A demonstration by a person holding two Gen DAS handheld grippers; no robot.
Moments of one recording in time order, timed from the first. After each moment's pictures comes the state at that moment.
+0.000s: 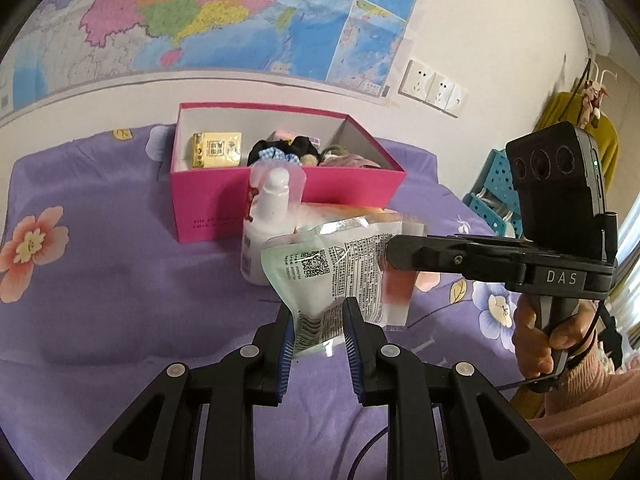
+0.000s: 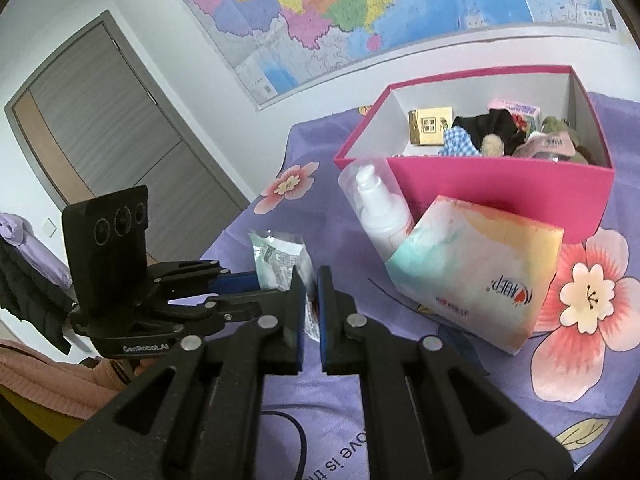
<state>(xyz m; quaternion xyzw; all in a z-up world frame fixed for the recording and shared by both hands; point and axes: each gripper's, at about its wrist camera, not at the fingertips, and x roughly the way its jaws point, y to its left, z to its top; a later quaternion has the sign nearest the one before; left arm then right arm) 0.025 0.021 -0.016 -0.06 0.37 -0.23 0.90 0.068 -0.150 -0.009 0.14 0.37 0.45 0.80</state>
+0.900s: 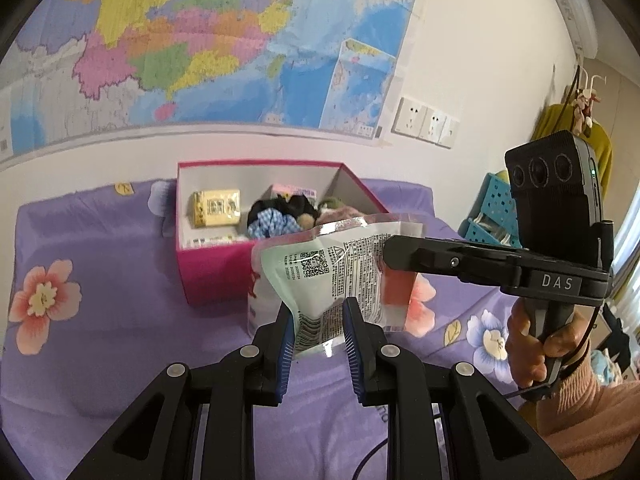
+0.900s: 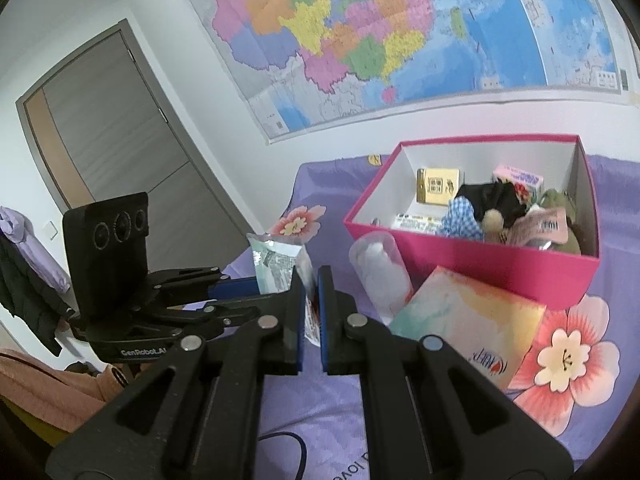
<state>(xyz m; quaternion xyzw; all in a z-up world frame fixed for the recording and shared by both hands) 0.039 0.022 0.023 -0.05 0.31 -0.23 0.92 0.083 -0.154 0.033 0.13 0.31 0.46 0.82</state>
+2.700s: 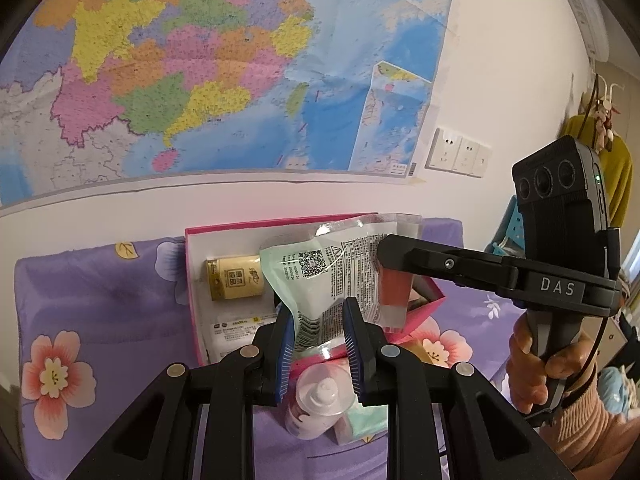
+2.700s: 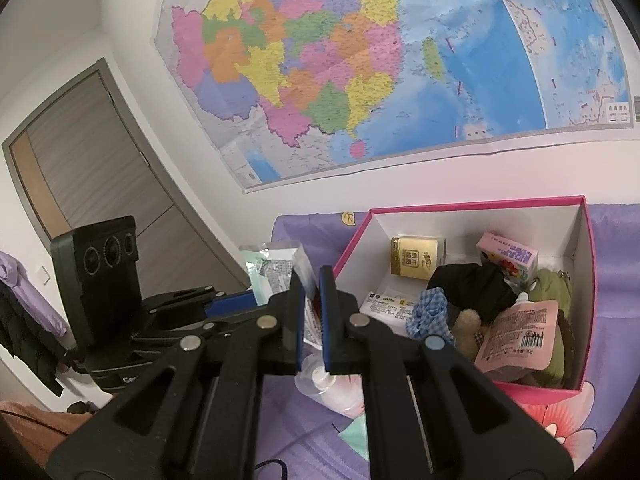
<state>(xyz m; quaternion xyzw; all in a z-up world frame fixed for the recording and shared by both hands) 0.129 0.022 0.047 -0.04 0.30 -0.21 0.93 0.182 -0.158 0.056 0.18 0.29 0.43 0.83</state>
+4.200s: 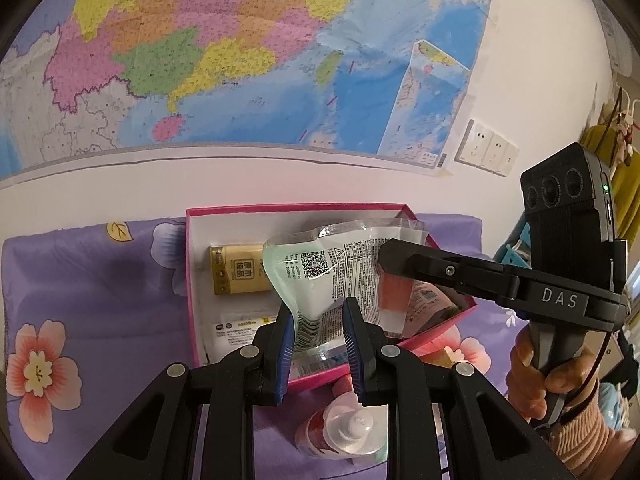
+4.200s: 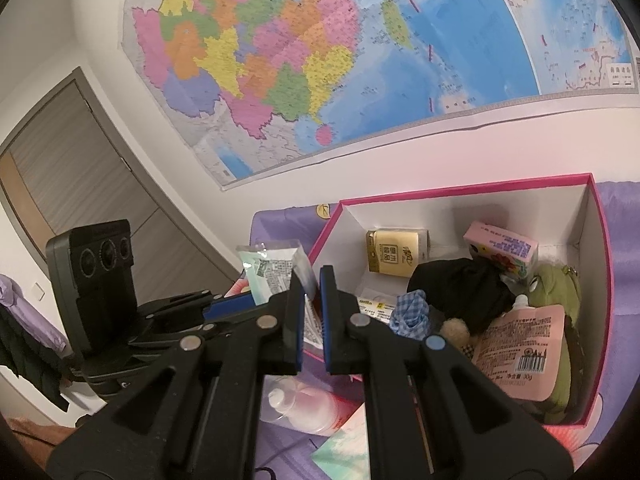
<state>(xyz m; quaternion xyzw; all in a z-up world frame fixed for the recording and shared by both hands) 0.171 0.027 0.028 -0.06 0.35 -0.19 0.91 0.221 -0.151 0.028 0.19 0.32 0.41 0.83</state>
